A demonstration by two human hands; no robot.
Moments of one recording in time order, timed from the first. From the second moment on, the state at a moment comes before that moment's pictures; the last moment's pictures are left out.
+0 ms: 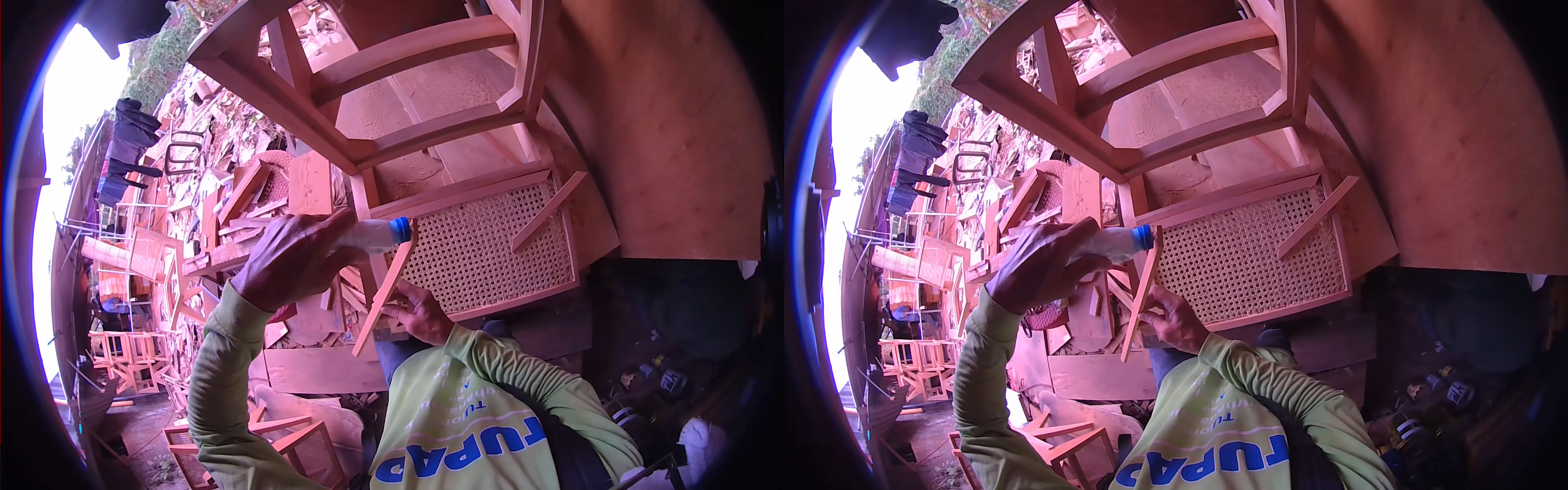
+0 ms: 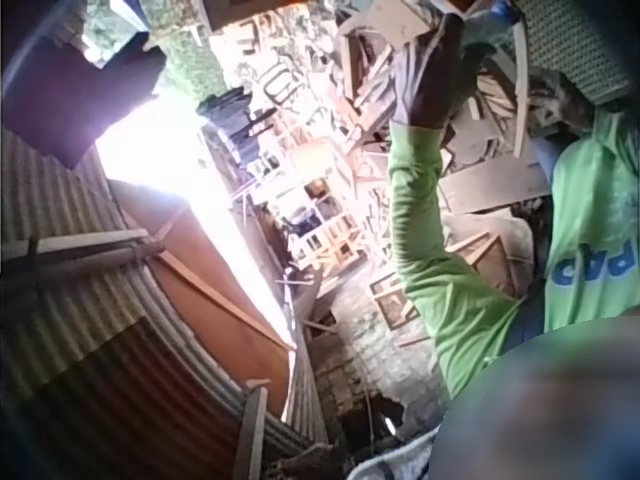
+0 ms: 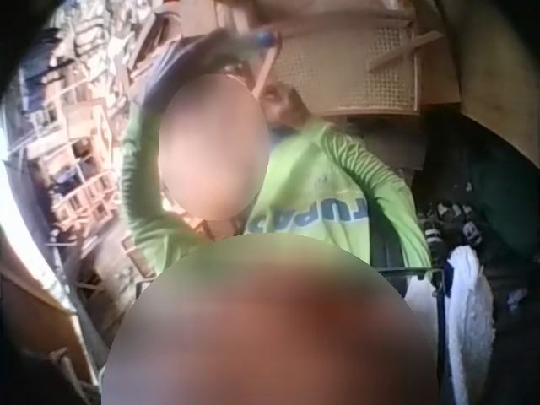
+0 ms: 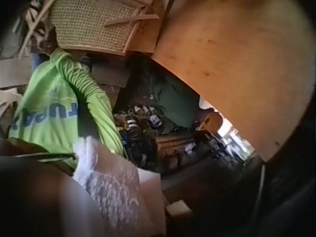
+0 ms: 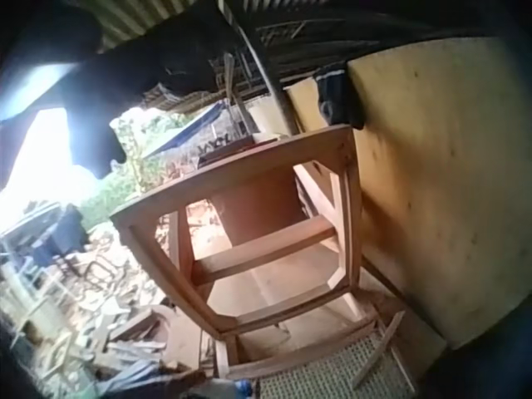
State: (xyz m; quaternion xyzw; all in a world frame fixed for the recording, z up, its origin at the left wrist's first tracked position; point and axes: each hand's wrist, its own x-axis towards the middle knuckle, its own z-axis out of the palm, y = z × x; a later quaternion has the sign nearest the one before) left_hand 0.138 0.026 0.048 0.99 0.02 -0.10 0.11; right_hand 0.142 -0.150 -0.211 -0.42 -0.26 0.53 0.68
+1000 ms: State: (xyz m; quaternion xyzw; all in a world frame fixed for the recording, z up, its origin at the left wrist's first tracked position) left_hand 0.127 0.032 0.033 0.99 0.02 -0.12 0.10; right_hand 0.147 -0.150 -0.214 -0.43 -0.26 0.54 0.67
